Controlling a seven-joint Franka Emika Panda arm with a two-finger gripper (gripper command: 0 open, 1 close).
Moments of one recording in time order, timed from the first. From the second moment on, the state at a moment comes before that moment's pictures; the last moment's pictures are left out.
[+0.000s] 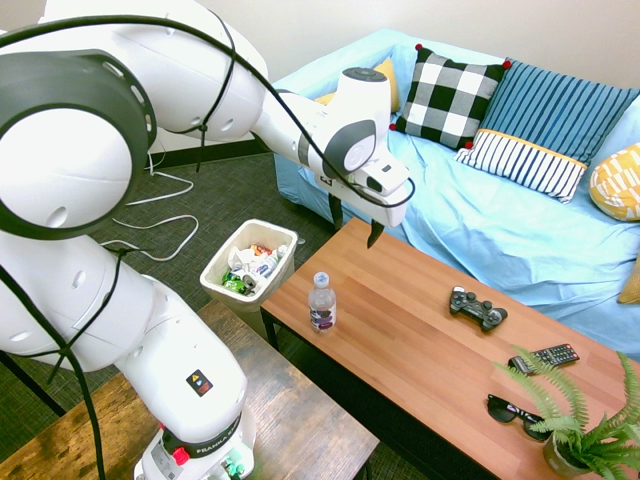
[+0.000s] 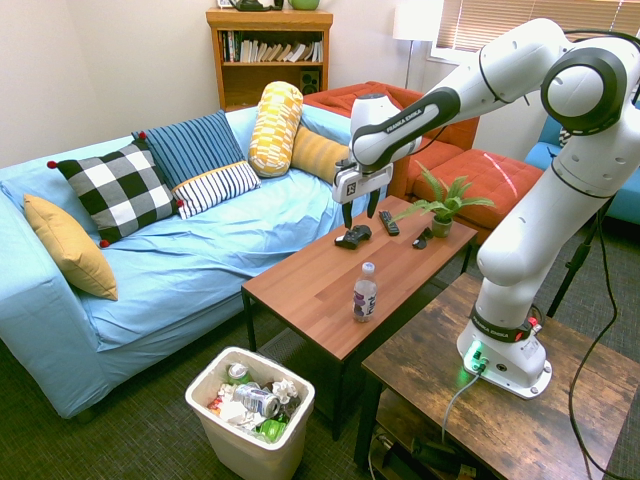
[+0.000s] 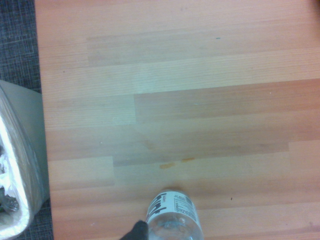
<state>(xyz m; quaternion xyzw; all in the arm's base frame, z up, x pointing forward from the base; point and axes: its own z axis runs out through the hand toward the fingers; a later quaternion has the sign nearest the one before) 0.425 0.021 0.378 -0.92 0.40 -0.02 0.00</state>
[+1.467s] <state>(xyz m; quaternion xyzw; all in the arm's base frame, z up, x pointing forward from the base) 0.380 0.058 0.237 -0.91 0.41 0.05 -0.05</state>
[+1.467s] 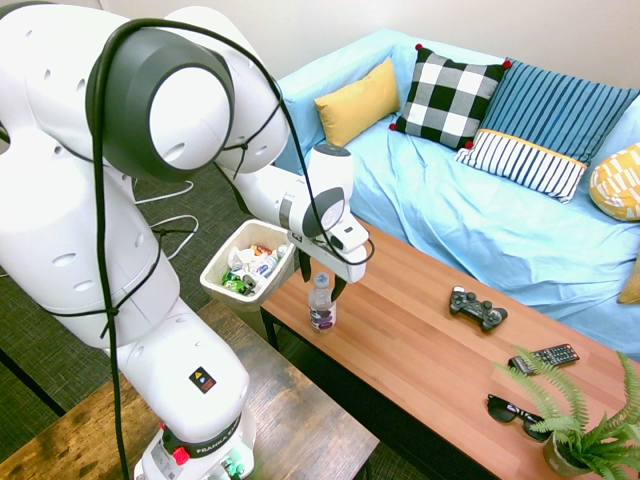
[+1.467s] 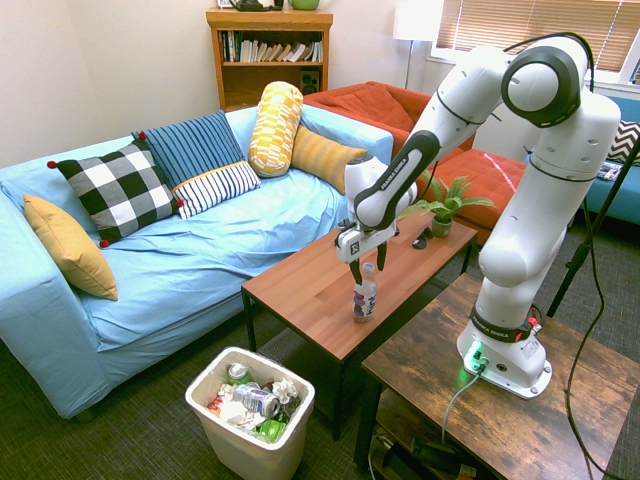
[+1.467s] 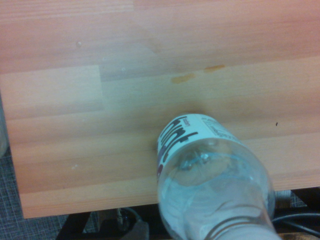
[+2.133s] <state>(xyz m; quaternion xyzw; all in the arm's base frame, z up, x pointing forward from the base) 0.380 0.056 0.232 -0.91 0.41 0.05 -0.05</state>
